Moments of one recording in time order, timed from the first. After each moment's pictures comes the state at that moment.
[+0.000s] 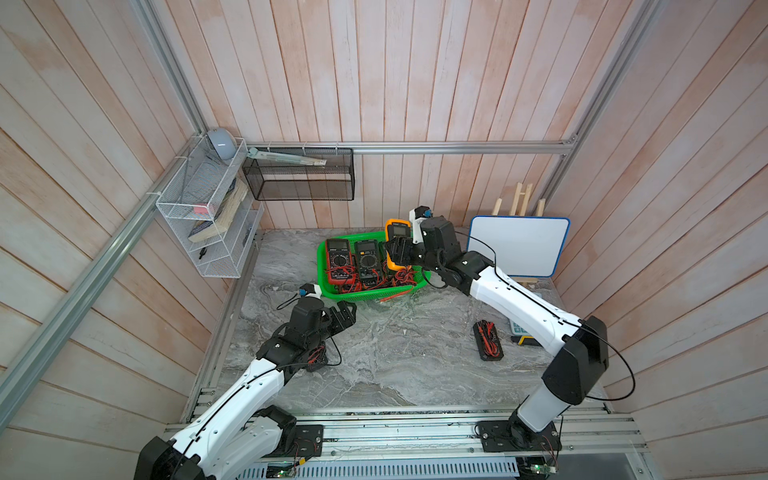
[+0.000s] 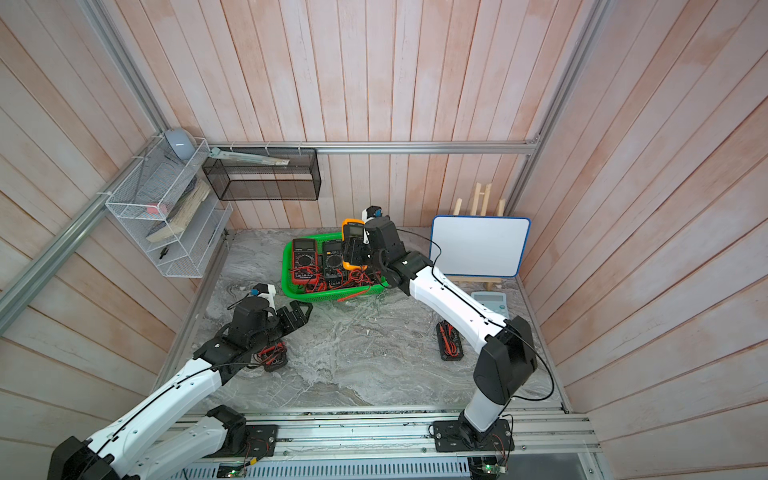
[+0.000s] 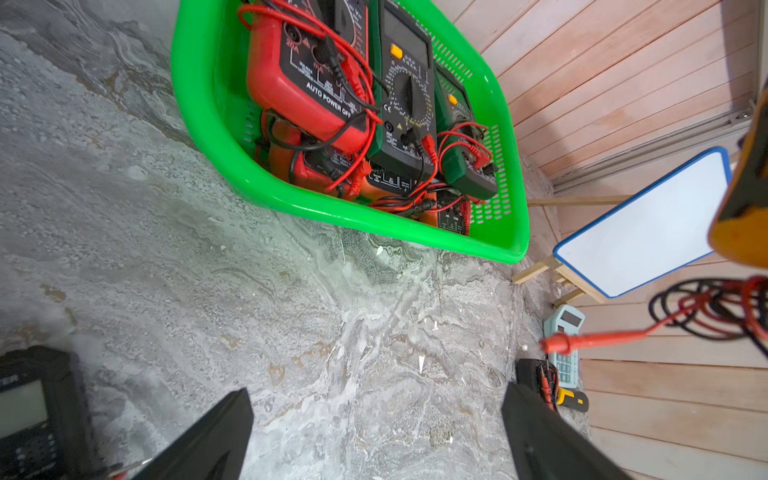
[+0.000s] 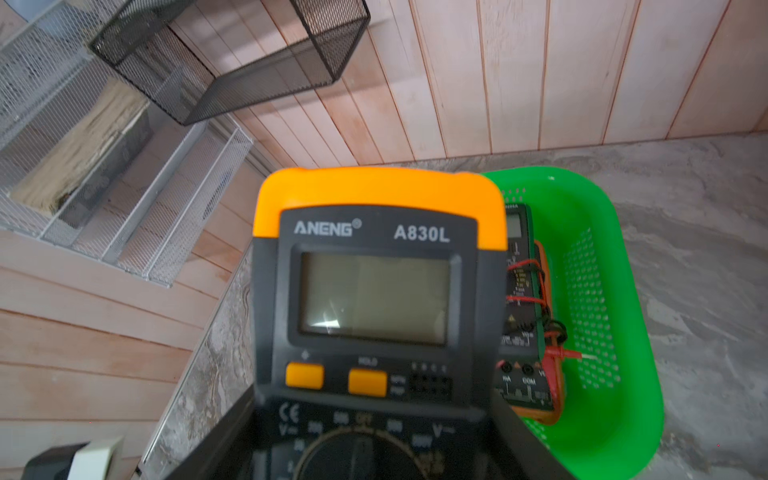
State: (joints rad) left arm -0.45 0.95 0.61 -0.25 0.04 -0.82; right arm 0.69 1.71 1.61 -0.33 0.02 0.55
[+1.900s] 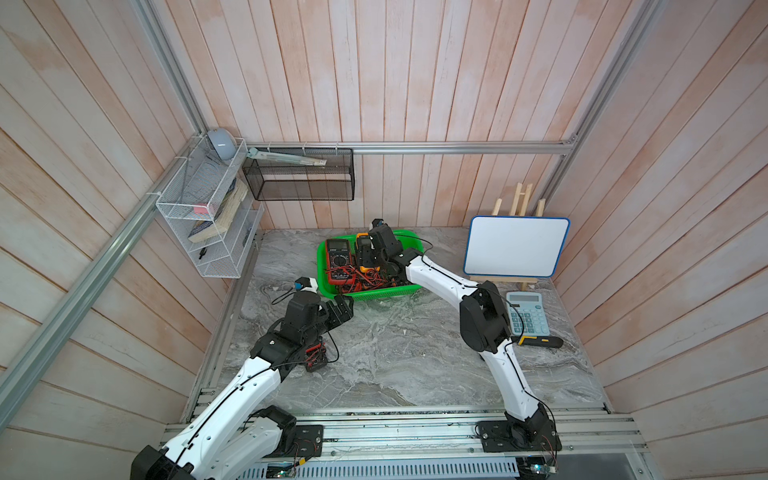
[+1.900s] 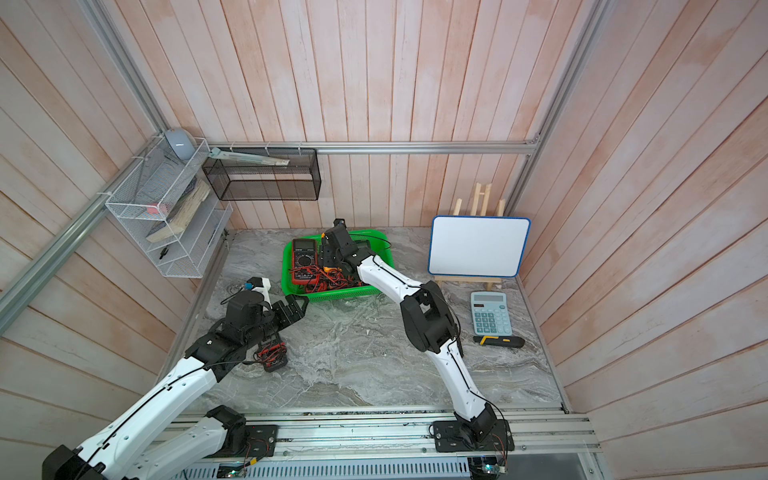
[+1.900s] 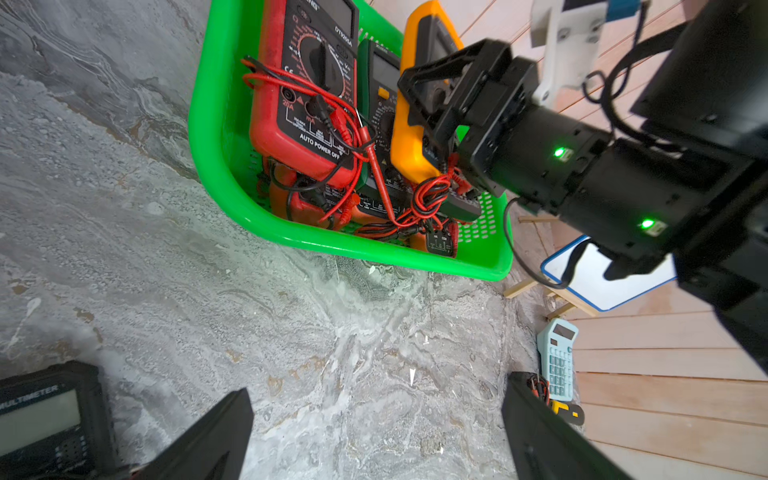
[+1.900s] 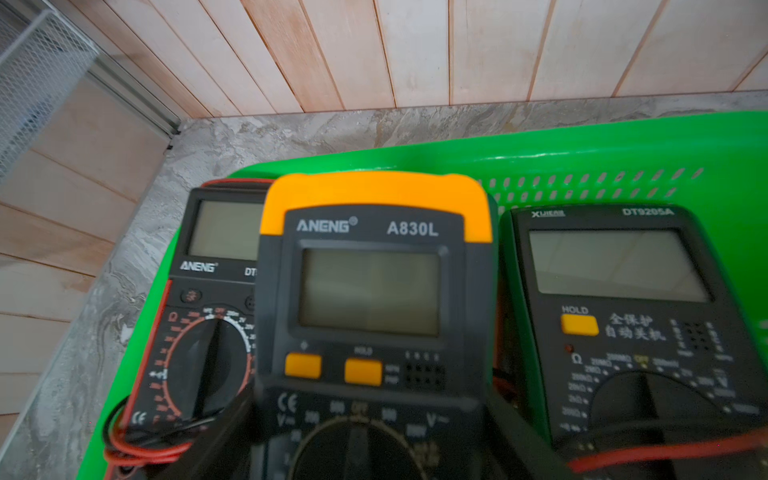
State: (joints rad) left arm -0.44 0.93 0.69 -0.33 0.02 -0.81; right arm 0.74 2.36 2.08 -0.37 0.12 0.49
